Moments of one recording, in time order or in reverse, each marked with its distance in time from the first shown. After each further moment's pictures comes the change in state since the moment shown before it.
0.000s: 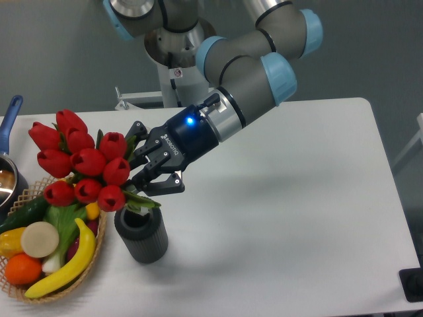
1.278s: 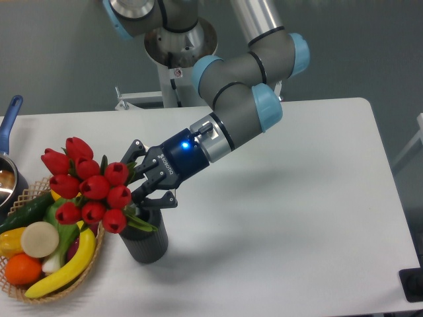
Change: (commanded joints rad) arm -0.002 -0.044 -0.115 0.000 0.000 0.041
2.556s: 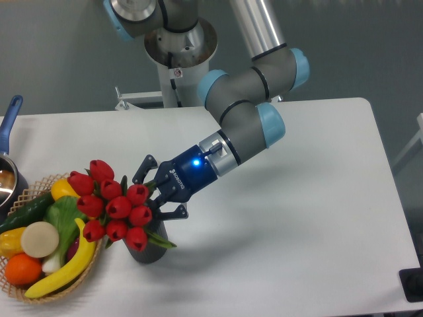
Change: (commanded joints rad) arm 0.025 -0.058 -0.052 0.000 0.002 0.026
